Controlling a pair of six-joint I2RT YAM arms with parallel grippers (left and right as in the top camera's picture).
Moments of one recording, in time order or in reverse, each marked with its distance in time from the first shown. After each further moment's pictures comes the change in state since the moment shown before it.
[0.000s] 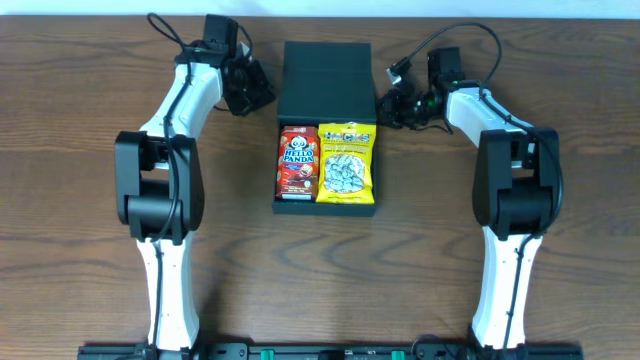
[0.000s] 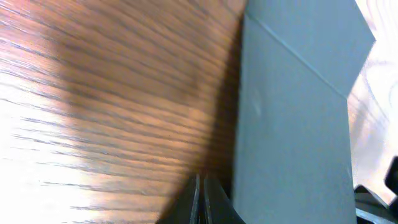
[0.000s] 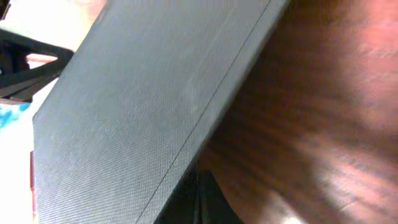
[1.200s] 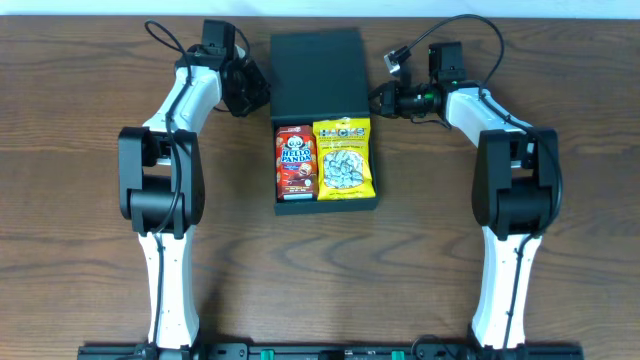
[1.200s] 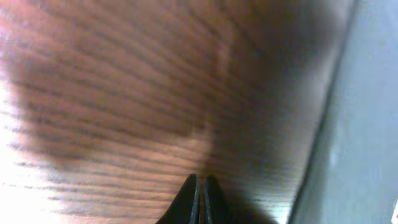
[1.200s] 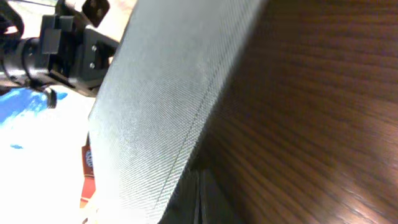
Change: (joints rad) left arm 0.011 0.051 0.000 0.091 0.028 -0.078; right arm 0.003 0.000 0.000 0.149 -0.165 0.015
